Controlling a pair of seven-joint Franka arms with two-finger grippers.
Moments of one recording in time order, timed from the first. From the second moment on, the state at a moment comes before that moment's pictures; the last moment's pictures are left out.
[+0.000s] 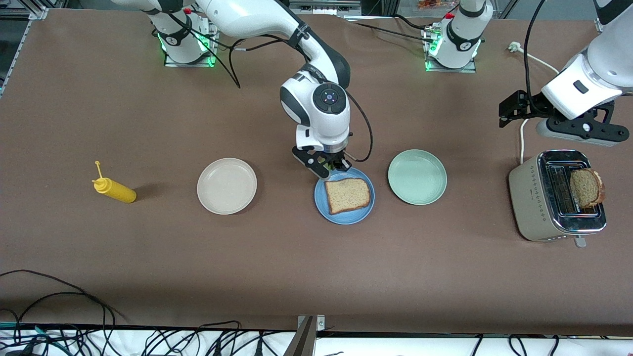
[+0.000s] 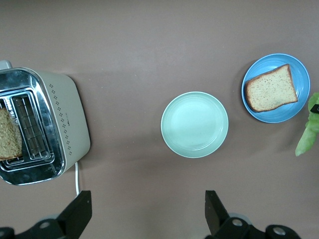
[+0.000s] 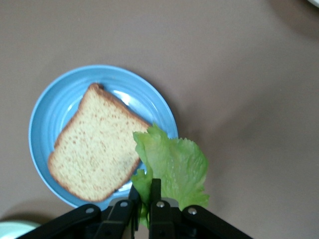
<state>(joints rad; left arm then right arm) 0.05 0.06 -0.20 -1.53 0.00 1.53 0.01 0.90 0.86 -0.12 -1.13 0.08 2.08 1.54</state>
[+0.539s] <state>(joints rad) 0.06 0.07 -0.18 -1.53 0.00 1.53 0.01 0.88 0.97 -0.15 -1.04 0.09 2.14 1.73</state>
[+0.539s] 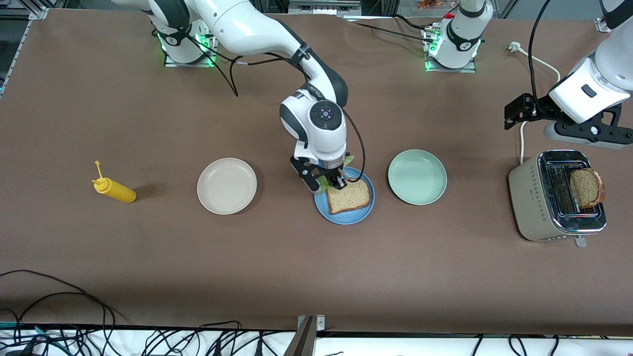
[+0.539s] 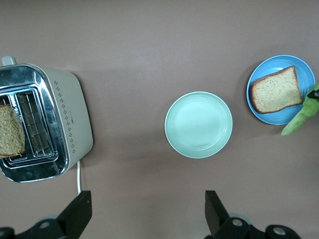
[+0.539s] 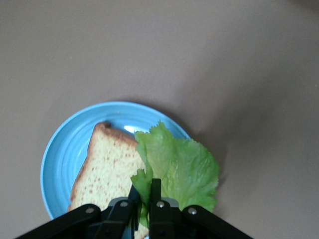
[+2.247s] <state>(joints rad) 0.09 0.21 0.08 -1.52 0.01 1.65 0.14 0.93 1.09 -0.28 -1.01 0.21 2.28 1.76</state>
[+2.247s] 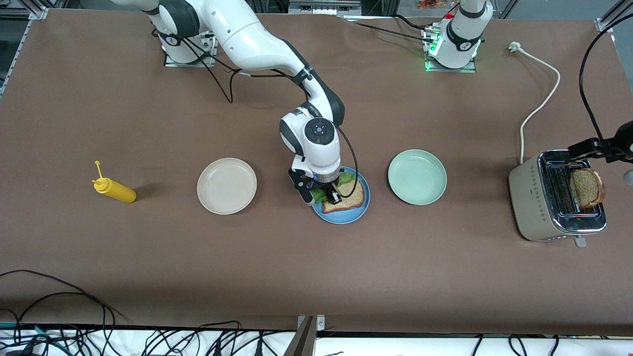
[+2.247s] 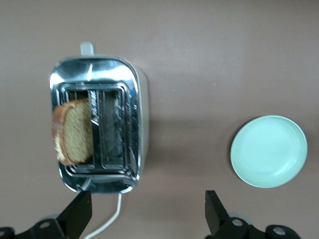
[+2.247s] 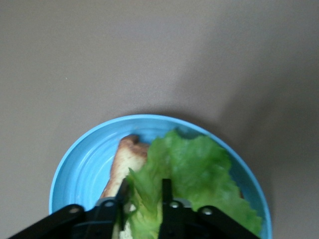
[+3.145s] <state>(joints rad) 0.12 0.30 0.18 -1.51 0.00 1.71 0.25 0.93 1.08 -0.43 -0.97 0.45 2.04 1.43</state>
